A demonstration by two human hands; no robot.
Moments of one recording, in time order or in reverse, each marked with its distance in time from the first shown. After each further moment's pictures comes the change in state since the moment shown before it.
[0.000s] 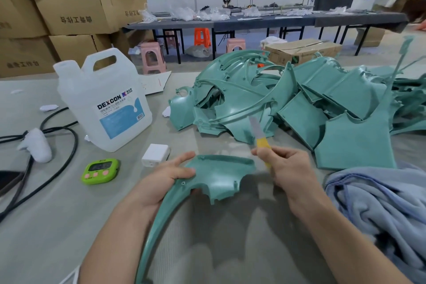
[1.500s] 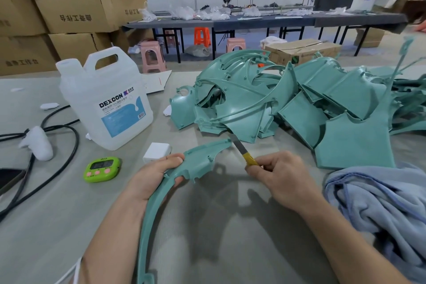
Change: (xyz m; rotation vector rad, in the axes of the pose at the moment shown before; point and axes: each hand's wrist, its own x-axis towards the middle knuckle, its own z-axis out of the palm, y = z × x) left_hand 0.009 0.004 -0.017 -0.083 0.167 0.026; right_hand 0.003 0.008 -0.010 -0.649 -0.195 -0.326
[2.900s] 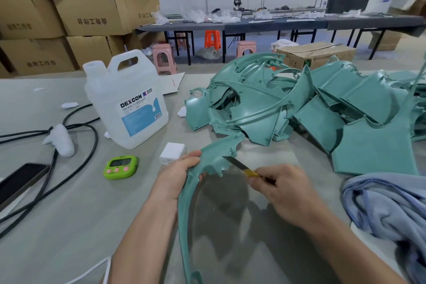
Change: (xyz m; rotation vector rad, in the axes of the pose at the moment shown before) left_hand -0.004 -0.008 0.014 -0.079 0.143 0.019; right_hand -0.013 -0.022 0.018 -0.063 -0.058 -0.138
